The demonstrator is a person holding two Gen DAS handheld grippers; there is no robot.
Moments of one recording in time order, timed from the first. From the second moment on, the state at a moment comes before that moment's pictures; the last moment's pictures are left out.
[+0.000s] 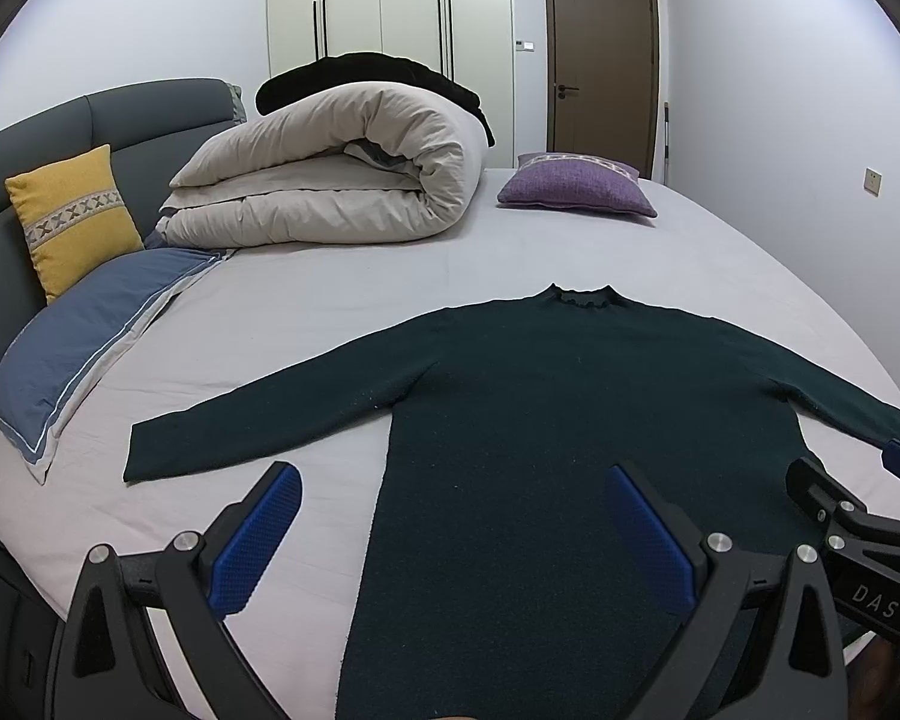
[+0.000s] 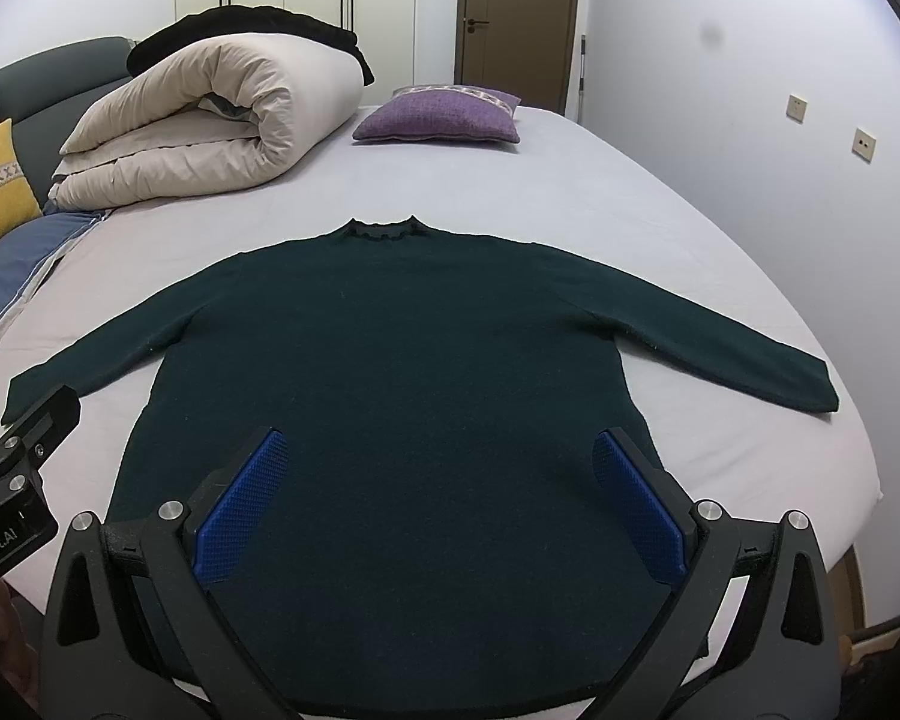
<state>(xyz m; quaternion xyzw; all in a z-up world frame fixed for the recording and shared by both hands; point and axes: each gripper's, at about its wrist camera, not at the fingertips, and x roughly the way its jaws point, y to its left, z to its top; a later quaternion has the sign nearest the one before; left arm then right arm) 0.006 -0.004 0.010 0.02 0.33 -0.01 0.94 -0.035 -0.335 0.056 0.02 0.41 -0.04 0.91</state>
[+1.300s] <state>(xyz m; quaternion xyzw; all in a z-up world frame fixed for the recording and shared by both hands) 0.004 0.001 -0.011 -0.02 0.36 -0.04 0.93 -0.033 -0.354 0.051 0.04 0.41 -0.03 0.91</state>
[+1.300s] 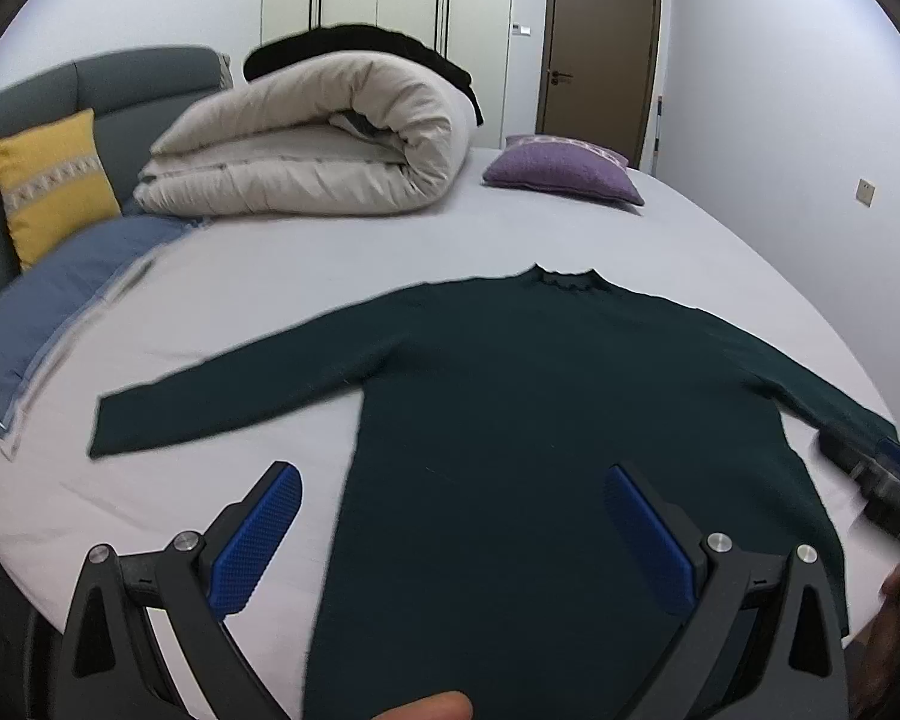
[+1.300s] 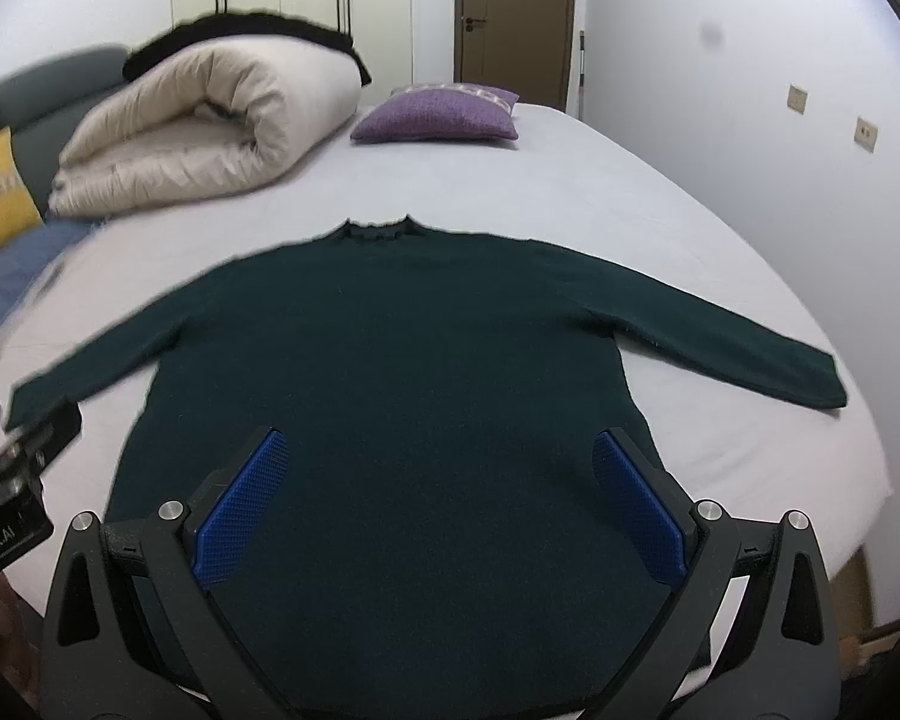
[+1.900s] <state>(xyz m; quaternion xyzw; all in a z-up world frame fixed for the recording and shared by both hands) 0.082 -0.055 -0.061 -0.05 0.43 -0.11 0.89 -0.073 -0.811 -0.096 0.51 0.29 -0.26 0.77</state>
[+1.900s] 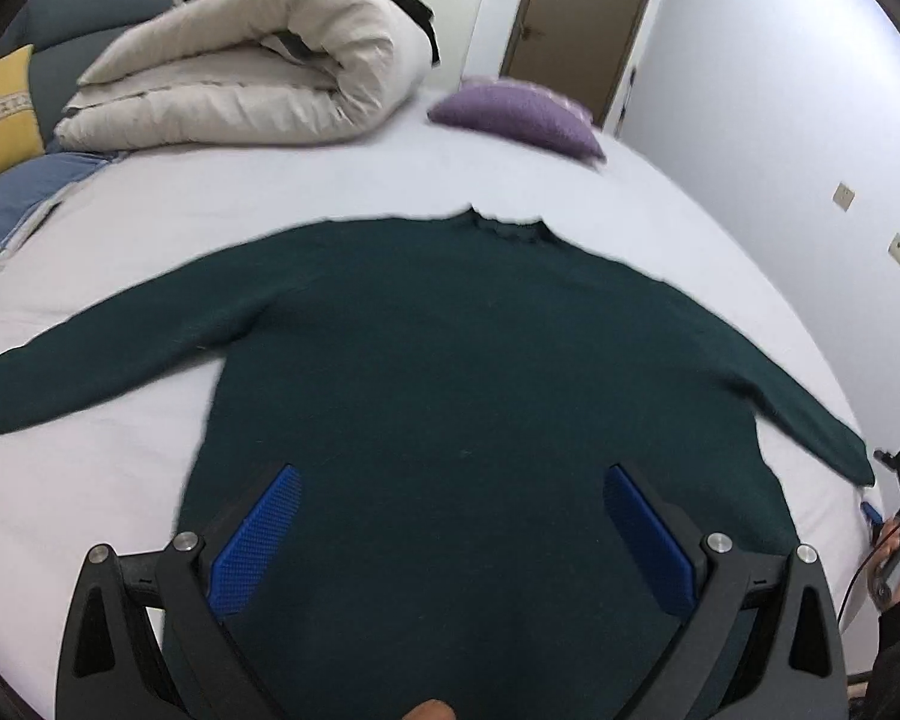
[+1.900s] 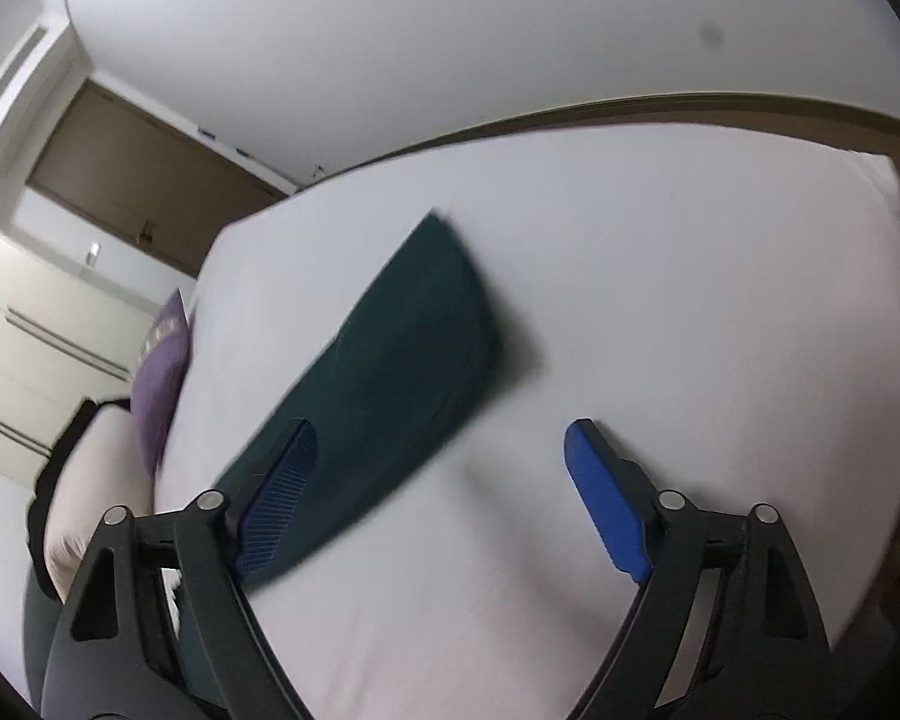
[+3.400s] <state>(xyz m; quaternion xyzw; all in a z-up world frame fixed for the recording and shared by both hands) 0.262 -0.089 -0.133 -0.16 0.50 -0.15 0.84 0.080 -0.516 -0.110 0.40 0.40 0.08 0.82</state>
